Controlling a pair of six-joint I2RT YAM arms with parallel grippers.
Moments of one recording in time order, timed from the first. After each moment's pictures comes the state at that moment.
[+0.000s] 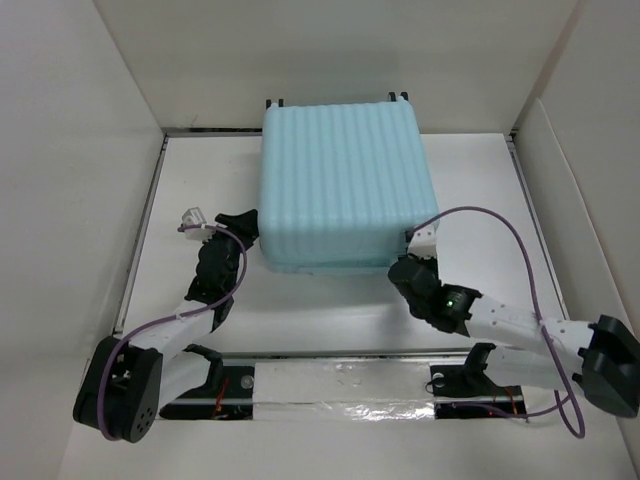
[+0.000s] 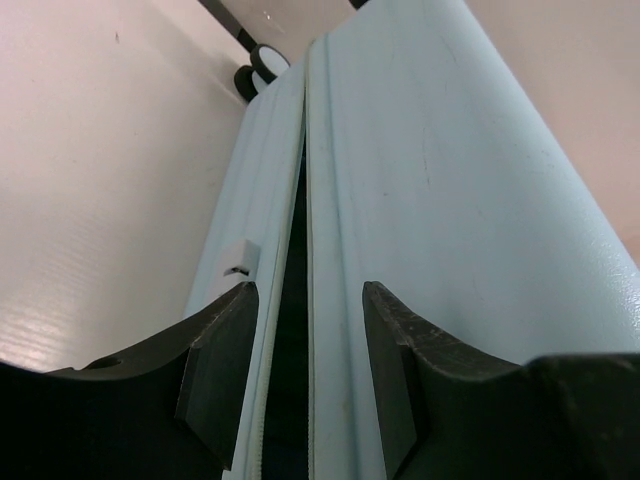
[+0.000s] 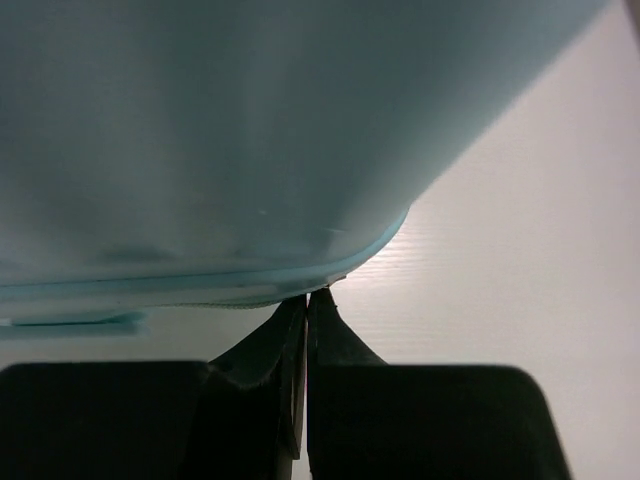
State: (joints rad) left arm -0.34 1.06 0.26 0.72 -0.30 -0.90; right arm 0.95 1.02 0.50 -0.11 0.90 0.39
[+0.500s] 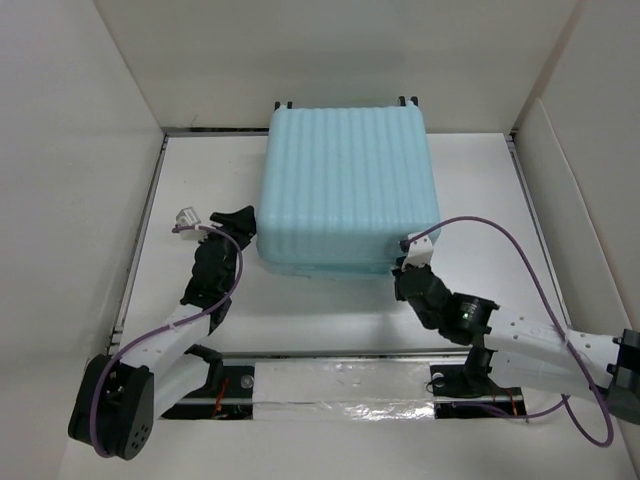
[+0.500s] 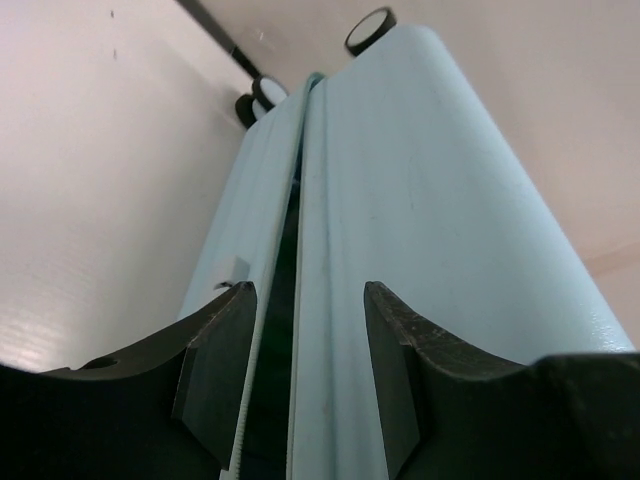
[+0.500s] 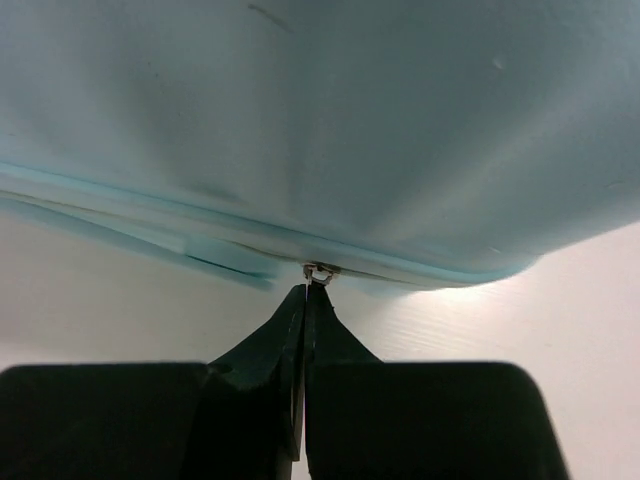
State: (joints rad) left arm -0.35 0.96 0.29 0.66 -0.36 -0.92; right arm 1.07 0.92 0.54 -0.18 0.74 0.38
